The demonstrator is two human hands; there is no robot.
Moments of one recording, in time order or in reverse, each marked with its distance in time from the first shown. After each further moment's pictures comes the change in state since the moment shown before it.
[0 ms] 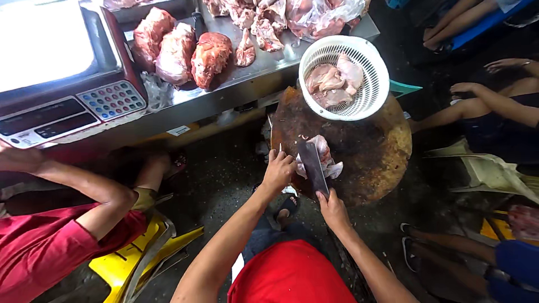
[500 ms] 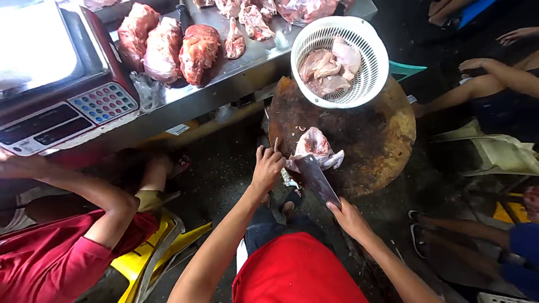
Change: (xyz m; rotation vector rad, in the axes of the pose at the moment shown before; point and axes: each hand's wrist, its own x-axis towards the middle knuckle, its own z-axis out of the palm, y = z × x) left_hand -0.027 -0.021 0.014 0.079 0.173 0.007; right_hand -0.019 0.063 -0.019 0.003 -0.283 0.017
